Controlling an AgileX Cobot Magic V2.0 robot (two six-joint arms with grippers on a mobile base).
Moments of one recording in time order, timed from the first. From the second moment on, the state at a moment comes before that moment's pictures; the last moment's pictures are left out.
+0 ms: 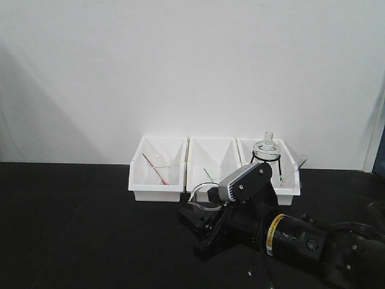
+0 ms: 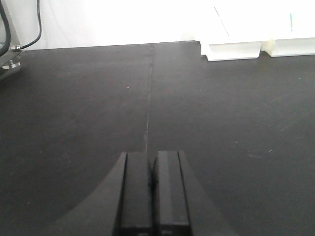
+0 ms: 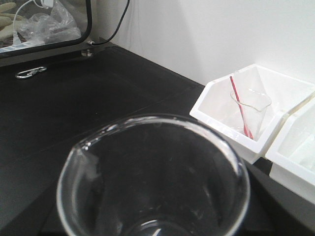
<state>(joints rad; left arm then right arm) -0.07 -0.01 0.03 0.18 0.28 -0.18 0.42 1.64 -0.96 -0.82 -0.52 0.65</state>
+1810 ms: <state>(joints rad) -0.07 -0.01 0.03 0.18 0.28 -0.18 0.42 1.64 -0.96 -0.82 -0.51 0.65</state>
